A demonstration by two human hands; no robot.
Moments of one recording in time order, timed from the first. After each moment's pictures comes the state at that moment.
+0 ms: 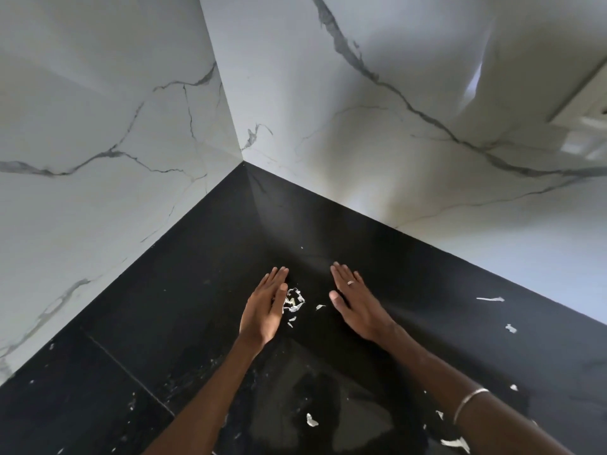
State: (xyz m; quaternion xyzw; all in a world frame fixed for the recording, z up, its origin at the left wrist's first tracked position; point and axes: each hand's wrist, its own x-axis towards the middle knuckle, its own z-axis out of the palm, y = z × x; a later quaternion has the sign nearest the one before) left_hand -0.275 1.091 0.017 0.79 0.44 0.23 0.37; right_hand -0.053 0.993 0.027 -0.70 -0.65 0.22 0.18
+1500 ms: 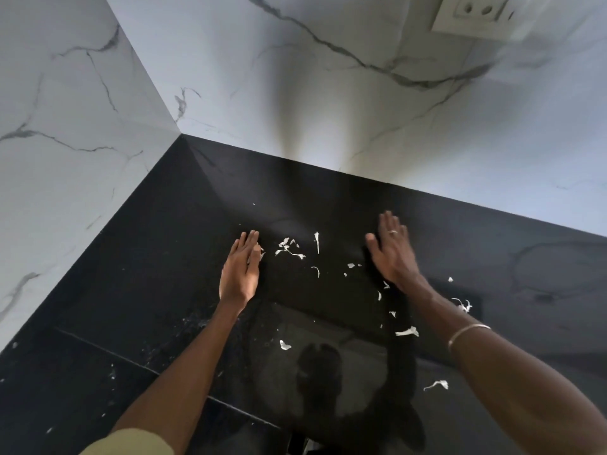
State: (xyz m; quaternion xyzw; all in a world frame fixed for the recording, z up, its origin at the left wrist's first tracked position) left_hand -0.263 1.064 -0.001 0.81 0.43 0.21 0.34; right_hand 0.028 0.875 0.019 -0.89 -0.42 0.12 0.16
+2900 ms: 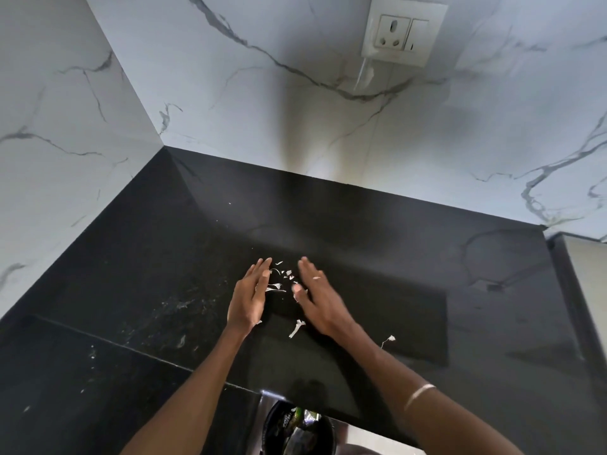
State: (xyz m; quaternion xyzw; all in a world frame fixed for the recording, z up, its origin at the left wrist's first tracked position) left_hand -0.263 0.940 0.004 0.78 0.34 0.25 0.46; right_hand -0.126 0.796 0.045 -0.78 -0.50 0.22 0.30
